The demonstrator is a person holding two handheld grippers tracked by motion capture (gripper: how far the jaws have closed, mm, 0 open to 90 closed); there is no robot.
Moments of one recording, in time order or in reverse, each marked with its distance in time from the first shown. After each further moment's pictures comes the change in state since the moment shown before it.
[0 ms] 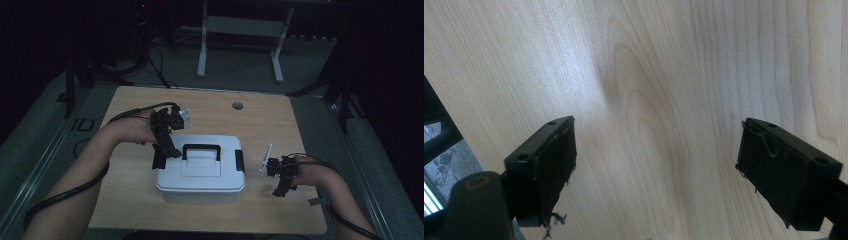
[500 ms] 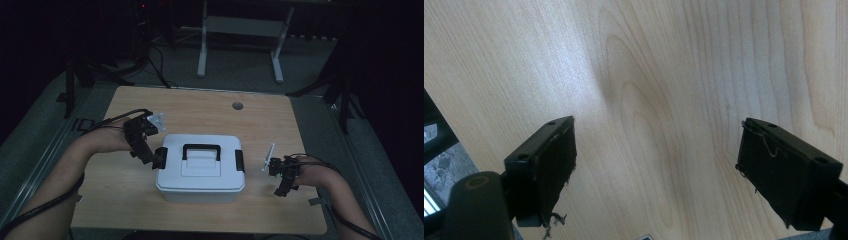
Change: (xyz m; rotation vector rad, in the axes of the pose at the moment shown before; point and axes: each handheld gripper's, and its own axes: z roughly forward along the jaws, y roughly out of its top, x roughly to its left) left arm -0.001 -0.068 0.000 -0.075 -0.002 -0.099; right arm -0.002 -0.006 0.000 -0.003 -0.010 0.023
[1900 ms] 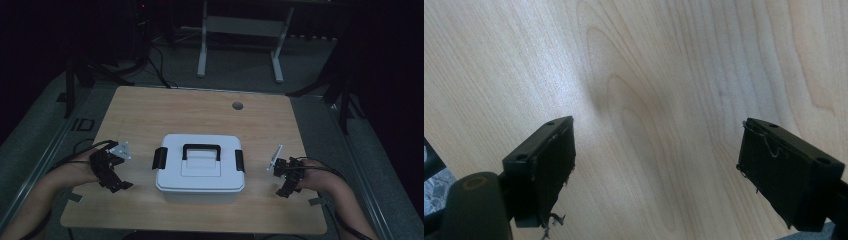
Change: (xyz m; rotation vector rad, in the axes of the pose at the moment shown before) left arm -0.025 -0.117 0.032 -0.002 0.010 -0.110; right arm -0.001 -0.017 0.008 -0.059 -0.034 0.077
